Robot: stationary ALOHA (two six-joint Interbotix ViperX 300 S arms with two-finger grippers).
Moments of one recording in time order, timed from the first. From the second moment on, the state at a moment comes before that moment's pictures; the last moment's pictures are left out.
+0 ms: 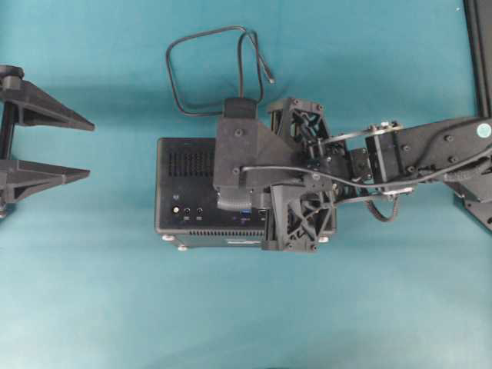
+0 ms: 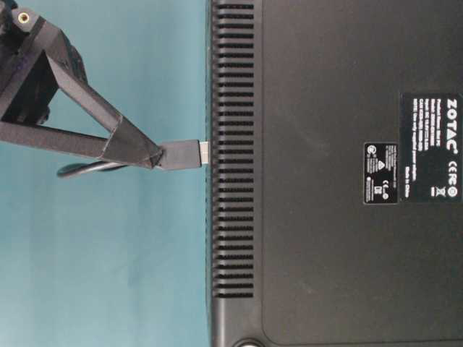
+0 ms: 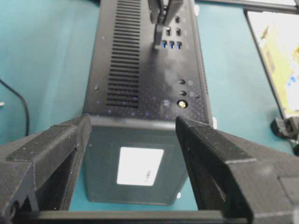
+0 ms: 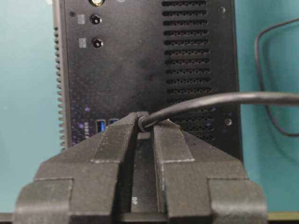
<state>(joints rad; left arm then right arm) -0.06 -0.90 0.93 0.01 0.21 -0.11 0.19 -0.04 0.09 -0.22 0.99 0.32</state>
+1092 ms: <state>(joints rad) -0.06 -0.91 0.94 0.01 0.21 -0.11 0.18 -0.05 0.14 -0.23 0.95 0.36</state>
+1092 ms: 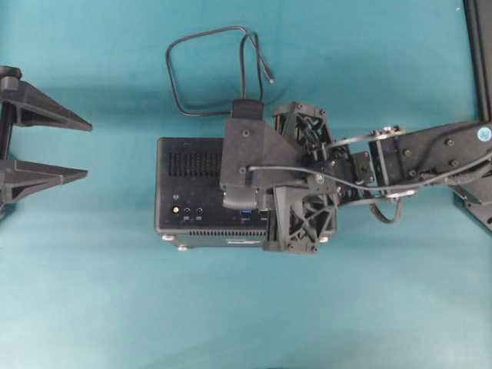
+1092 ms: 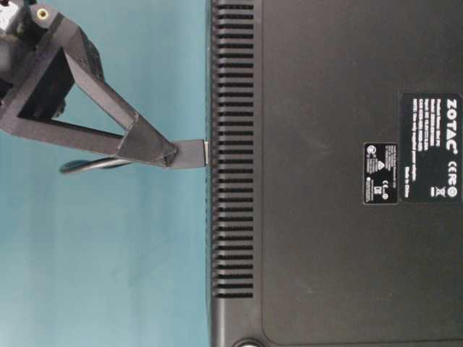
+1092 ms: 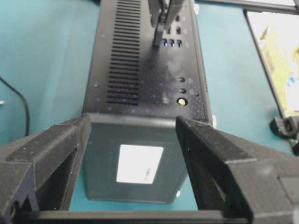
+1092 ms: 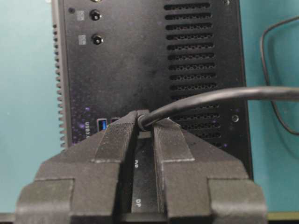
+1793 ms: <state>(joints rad) -0.06 -0.91 0.94 0.01 0.21 -0.11 0.19 -0.06 0.16 -0.21 0.92 0.36</state>
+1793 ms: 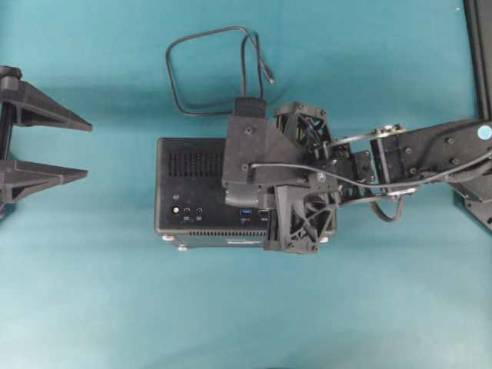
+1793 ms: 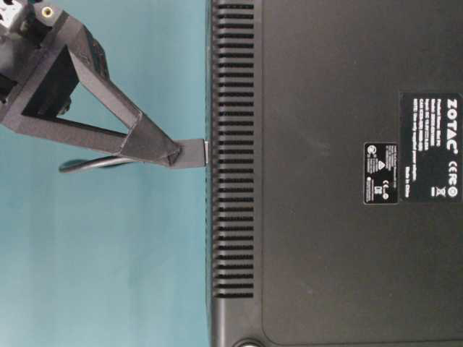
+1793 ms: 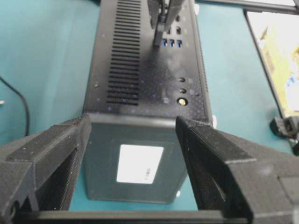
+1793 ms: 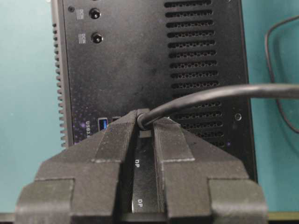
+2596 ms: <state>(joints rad) -0.06 -0.91 0.95 0.01 0.21 -0.11 0.19 -0.05 0.15 -0.21 0.96 0.36</state>
